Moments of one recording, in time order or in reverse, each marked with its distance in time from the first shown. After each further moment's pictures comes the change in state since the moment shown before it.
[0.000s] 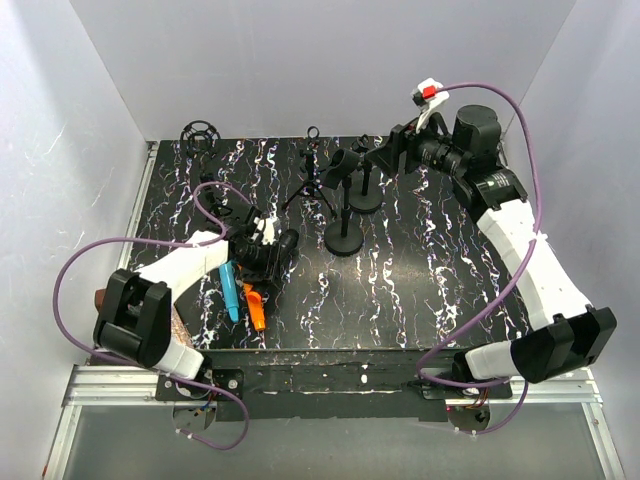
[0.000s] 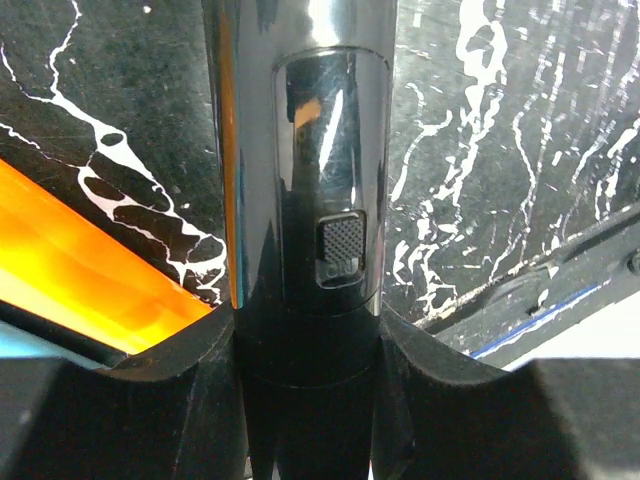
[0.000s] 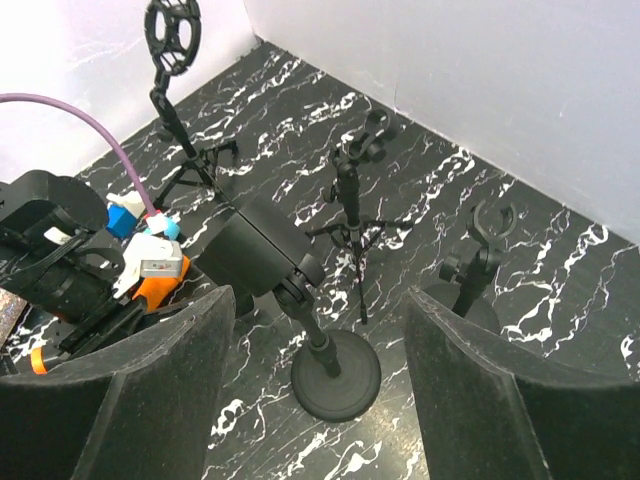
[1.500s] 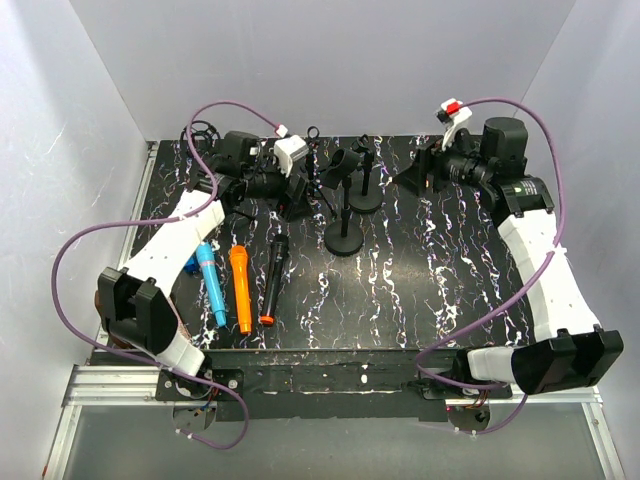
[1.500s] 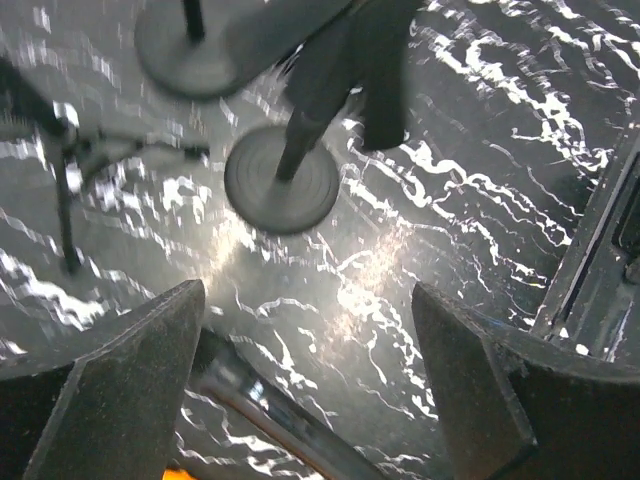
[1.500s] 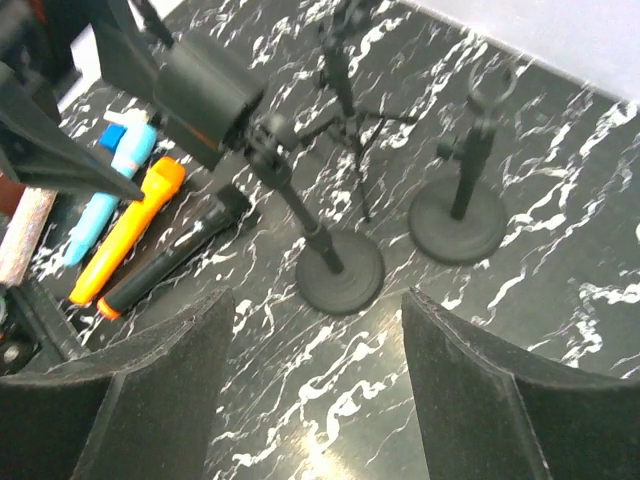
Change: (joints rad) left arm 0.001 0.098 0.505 0.116 0.216 0.386; right arm -0.153 -0.069 -0.032 -0.246 -0.142 -0.076
